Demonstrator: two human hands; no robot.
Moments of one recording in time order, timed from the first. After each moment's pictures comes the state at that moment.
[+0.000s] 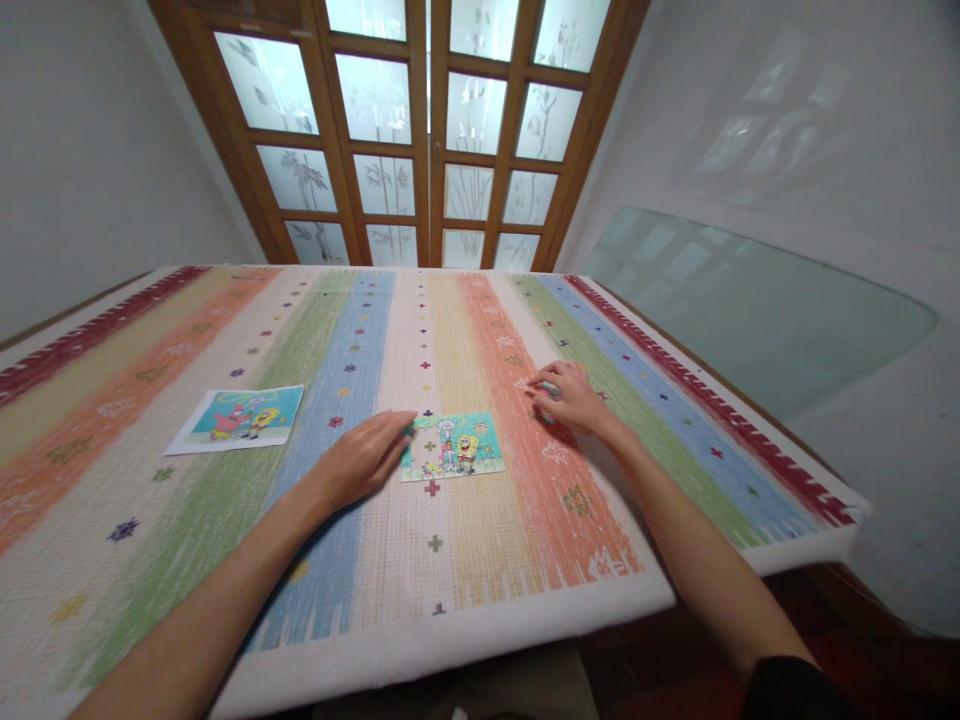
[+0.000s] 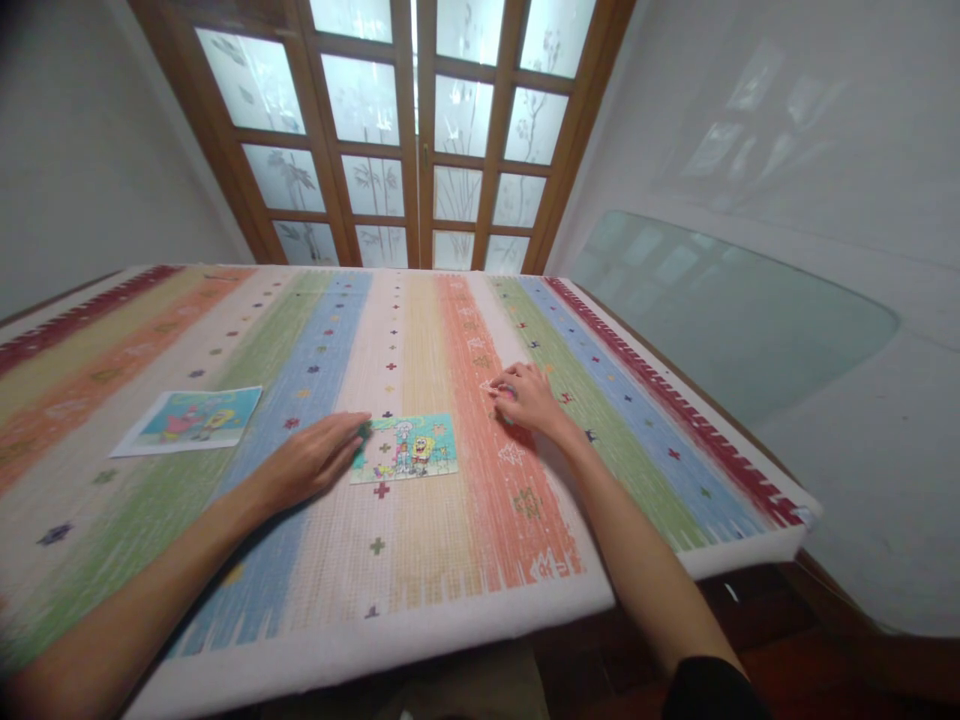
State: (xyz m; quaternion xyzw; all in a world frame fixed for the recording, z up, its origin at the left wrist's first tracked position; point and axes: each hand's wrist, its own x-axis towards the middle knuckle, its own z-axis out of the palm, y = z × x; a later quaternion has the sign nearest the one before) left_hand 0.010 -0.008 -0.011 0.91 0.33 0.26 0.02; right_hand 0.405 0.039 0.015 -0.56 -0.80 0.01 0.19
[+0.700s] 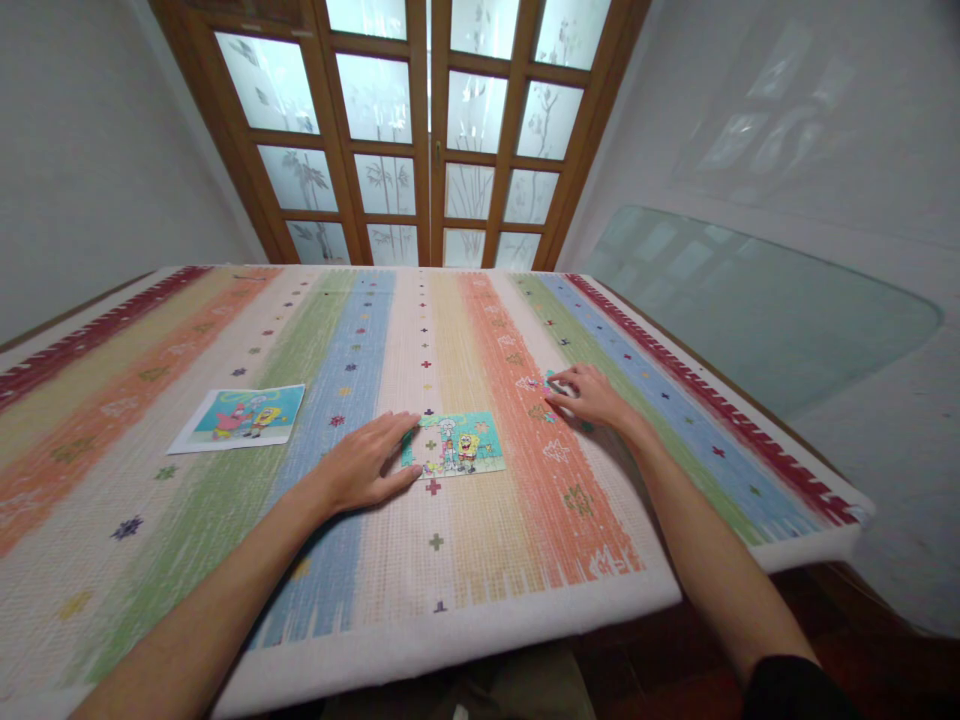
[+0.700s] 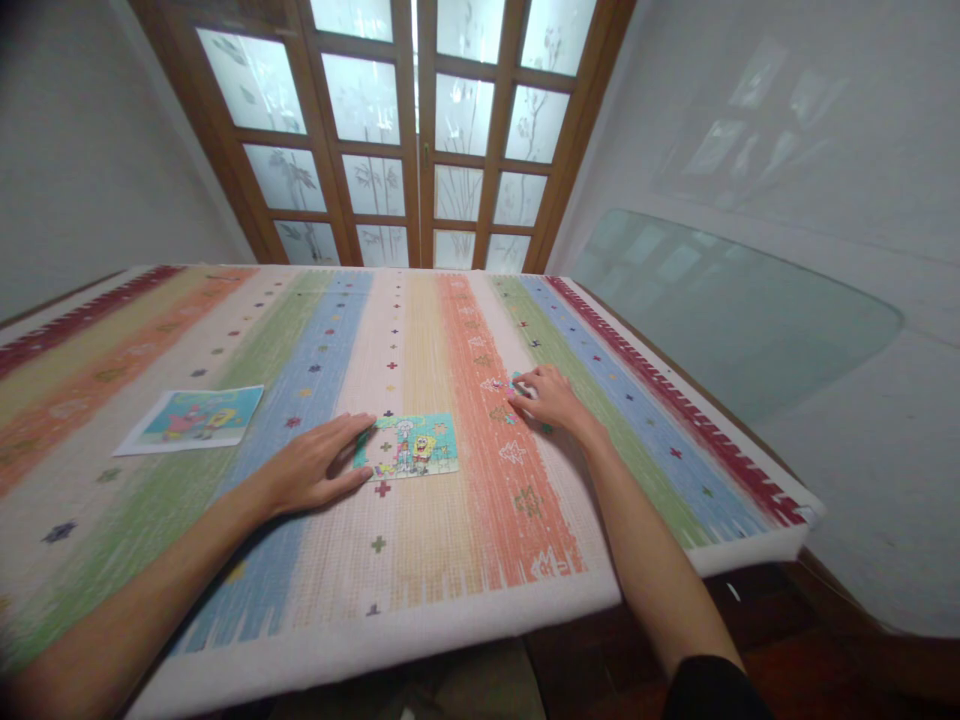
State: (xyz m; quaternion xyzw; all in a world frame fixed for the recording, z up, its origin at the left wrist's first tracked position) left_hand 0.009 -0.014 -0.009 0.91 0.35 0.20 0.07; right_hand 0.443 0.043 0.009 -0.62 -0.77 0.01 0.12
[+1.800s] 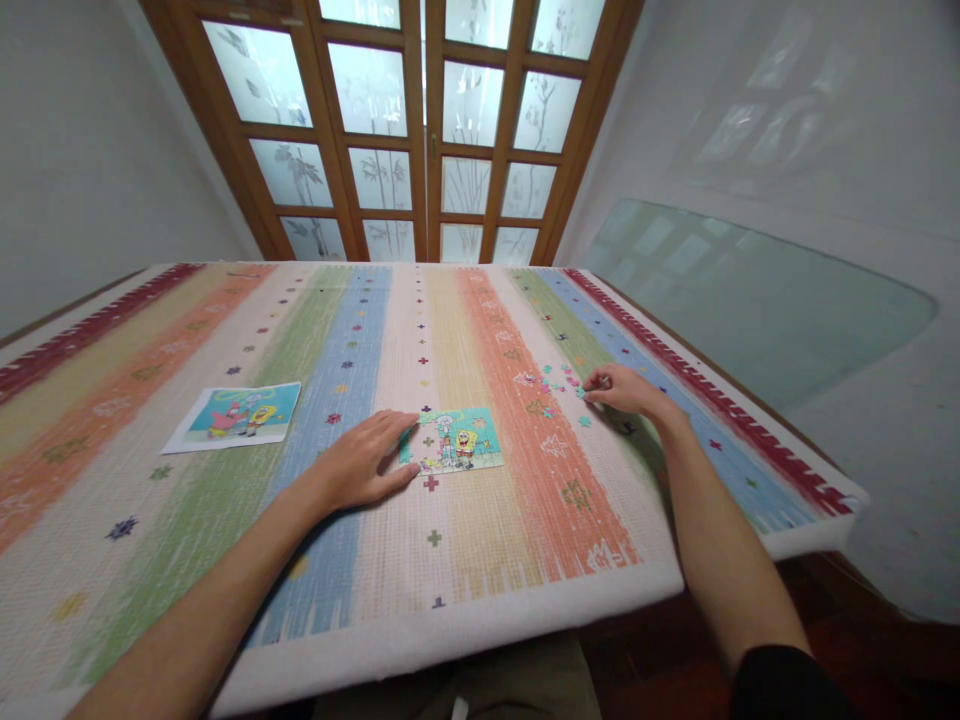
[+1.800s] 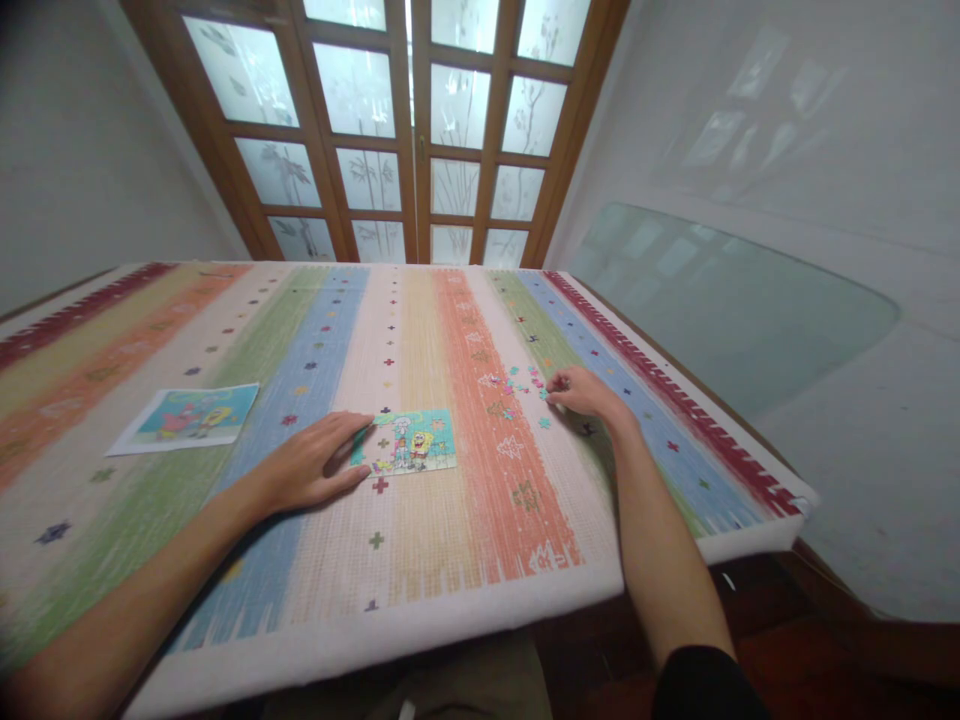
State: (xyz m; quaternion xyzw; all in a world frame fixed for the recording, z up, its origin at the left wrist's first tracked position) left_hand 0.015 -0.017 0.005 0.92 0.32 0.21 0.09; right_hand 0.493 0.043 0.034 -0.68 -0.72 0.13 0.10
